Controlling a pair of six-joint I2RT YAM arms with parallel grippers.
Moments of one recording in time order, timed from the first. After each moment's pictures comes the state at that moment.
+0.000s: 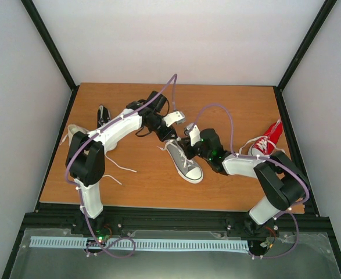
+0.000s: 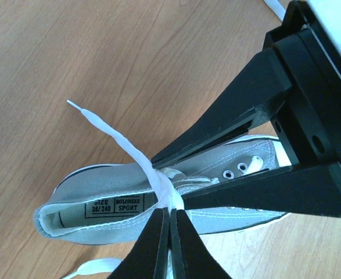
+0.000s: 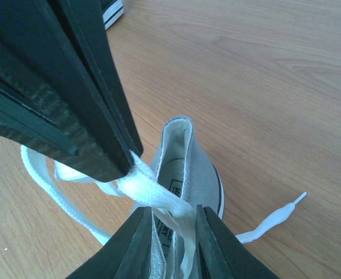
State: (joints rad) left arm -0.56 1.88 1.57 -0.81 0.50 0.37; right arm 0.61 1.58 0.65 0.46 -0.22 0.06
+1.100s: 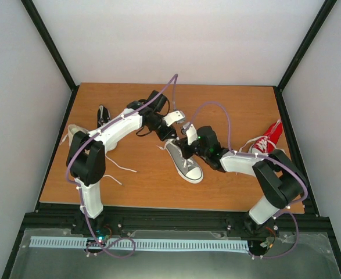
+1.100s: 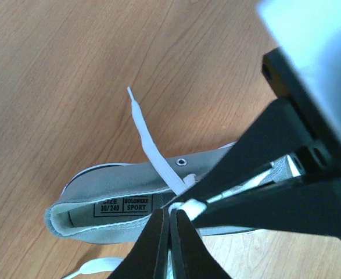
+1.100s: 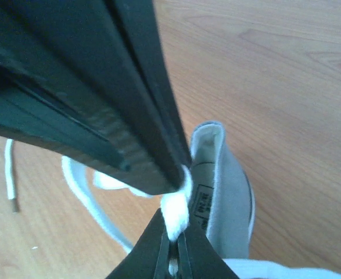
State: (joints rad) left arm -0.56 1.89 1.58 -0.81 0.47 0.37; right arm 0.62 1.62 0.72 0.42 -0.27 0.08
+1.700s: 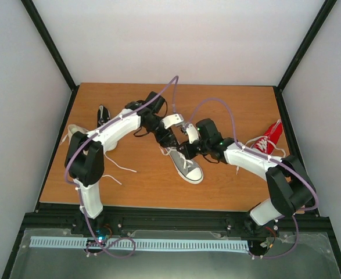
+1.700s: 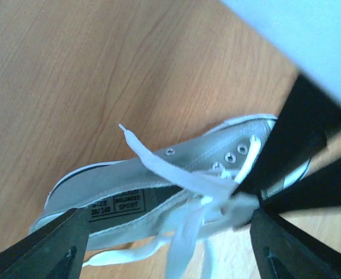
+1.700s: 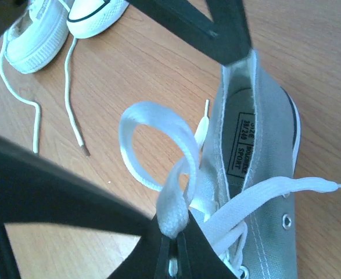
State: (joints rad) left arm -0.55 1.89 1.56 -0.84 0.52 0.46; right arm 0.61 1.51 0.87 -0.11 -0.43 0.16
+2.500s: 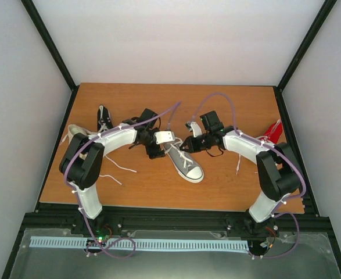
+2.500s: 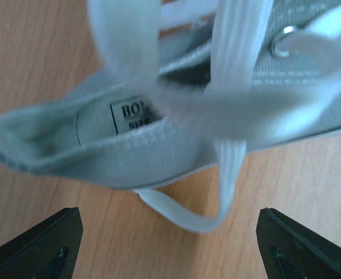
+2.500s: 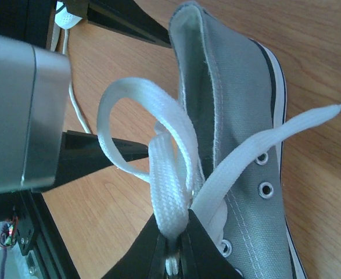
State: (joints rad) left arm -0.52 1.81 1.20 -0.57 0.30 0.75; right arm 0.48 1.67 1.04 -0.35 -0.65 0.22
